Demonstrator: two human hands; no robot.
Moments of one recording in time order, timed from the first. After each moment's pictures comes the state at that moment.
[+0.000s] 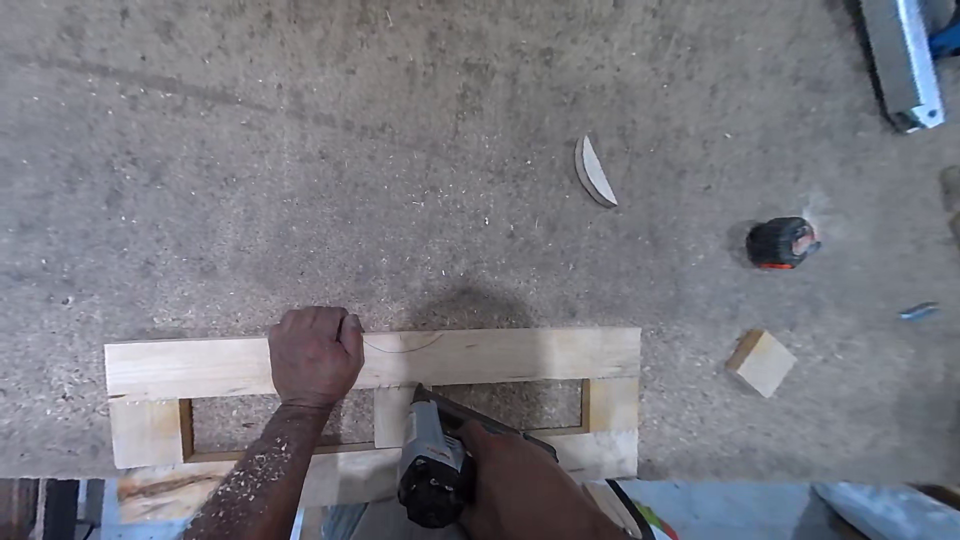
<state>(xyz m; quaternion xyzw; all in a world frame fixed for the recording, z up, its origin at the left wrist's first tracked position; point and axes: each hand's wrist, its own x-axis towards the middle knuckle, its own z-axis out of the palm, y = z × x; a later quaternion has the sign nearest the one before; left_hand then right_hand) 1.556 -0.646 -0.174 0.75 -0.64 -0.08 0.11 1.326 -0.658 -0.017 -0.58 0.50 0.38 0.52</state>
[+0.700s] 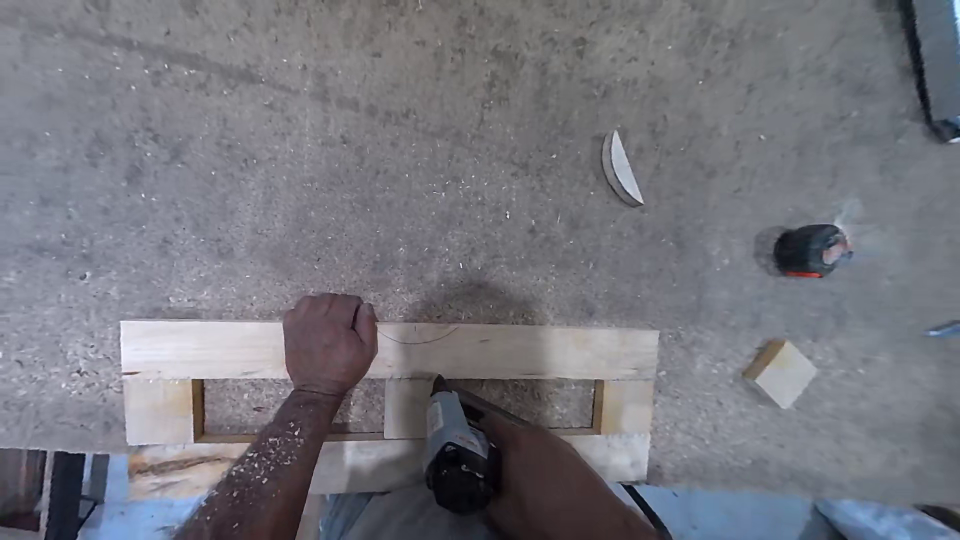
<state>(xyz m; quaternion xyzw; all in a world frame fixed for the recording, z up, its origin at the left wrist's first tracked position) 1.559 -0.646 -0.174 0.75 -0.64 -0.09 0.11 1.318 -0.657 -0.023 -0.59 0.50 0.38 0.50</state>
